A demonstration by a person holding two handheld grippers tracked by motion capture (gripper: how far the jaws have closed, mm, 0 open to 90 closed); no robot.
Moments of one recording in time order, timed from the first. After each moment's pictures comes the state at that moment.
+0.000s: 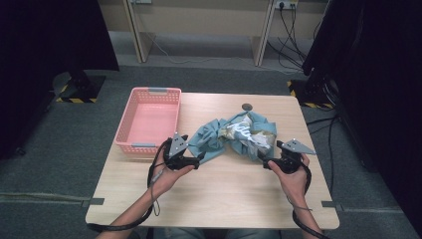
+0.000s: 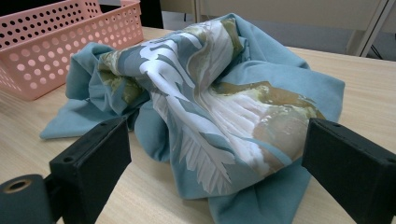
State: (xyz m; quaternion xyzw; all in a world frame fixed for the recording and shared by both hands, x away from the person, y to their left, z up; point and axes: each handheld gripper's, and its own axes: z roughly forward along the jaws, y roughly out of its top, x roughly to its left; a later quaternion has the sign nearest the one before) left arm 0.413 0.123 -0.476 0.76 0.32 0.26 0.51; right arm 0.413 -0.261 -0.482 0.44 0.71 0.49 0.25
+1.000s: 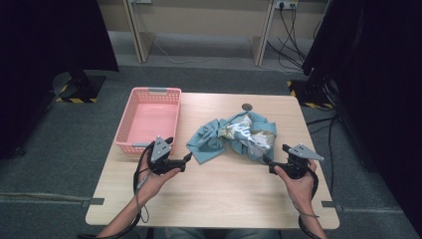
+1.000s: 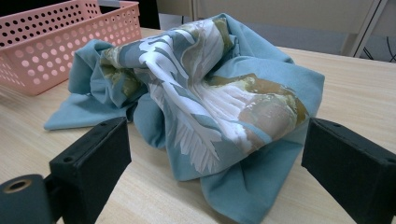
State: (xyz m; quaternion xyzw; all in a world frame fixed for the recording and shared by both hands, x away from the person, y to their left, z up) left arm 0.393 0.163 -0.474 0.73 0.35 0.28 0.52; right arm 0.396 -0.275 -0.480 0.44 0.71 0.49 0.25
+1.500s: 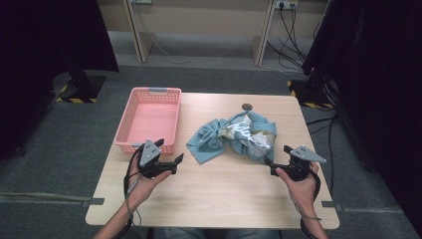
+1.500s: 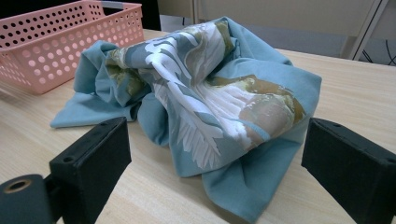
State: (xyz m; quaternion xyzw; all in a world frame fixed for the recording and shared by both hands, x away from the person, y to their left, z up) left arm 0.380 0.186 -0.472 0.72 0.36 0.29 0.52; right arm 0.388 -0.277 -0.477 0.43 0.71 0.49 0.25
